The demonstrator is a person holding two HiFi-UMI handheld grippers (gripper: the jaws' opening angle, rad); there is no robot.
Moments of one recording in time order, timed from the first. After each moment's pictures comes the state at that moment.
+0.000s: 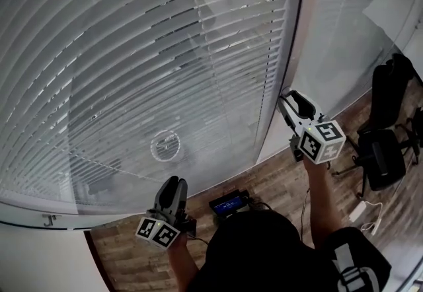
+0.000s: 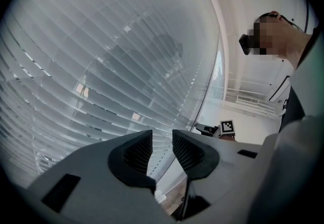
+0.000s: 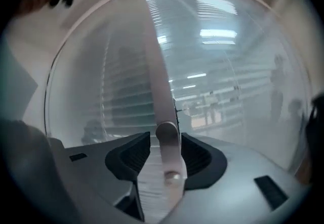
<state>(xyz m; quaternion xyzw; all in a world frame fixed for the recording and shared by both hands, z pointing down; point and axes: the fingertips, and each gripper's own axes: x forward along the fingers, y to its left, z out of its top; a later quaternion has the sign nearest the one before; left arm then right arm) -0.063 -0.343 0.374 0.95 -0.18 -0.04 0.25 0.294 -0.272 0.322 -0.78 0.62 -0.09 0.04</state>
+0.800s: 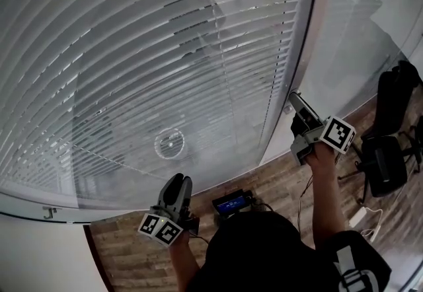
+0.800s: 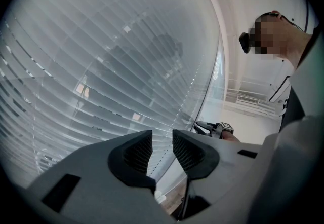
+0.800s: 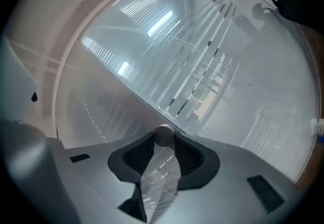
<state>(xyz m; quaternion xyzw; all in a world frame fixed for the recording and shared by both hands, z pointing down) -0.057 -0.343 0.375 0.95 -0.18 -0.04 0.25 0.303 -0.274 0.310 -0.65 0.63 -0.25 0.35</state>
